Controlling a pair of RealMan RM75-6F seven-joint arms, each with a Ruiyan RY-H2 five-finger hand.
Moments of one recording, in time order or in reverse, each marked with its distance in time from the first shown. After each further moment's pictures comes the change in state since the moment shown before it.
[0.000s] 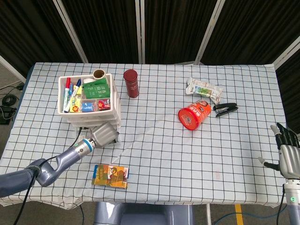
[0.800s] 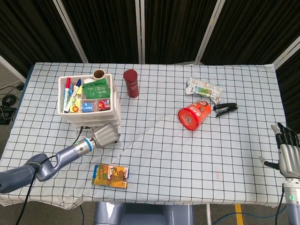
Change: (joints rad) left arm -0.033 -0.036 0.070 0.149 0.178 0.070 -0.211; right arm 0.006 -0.021 0.010 0.017 0.029 -0.011 -0.039
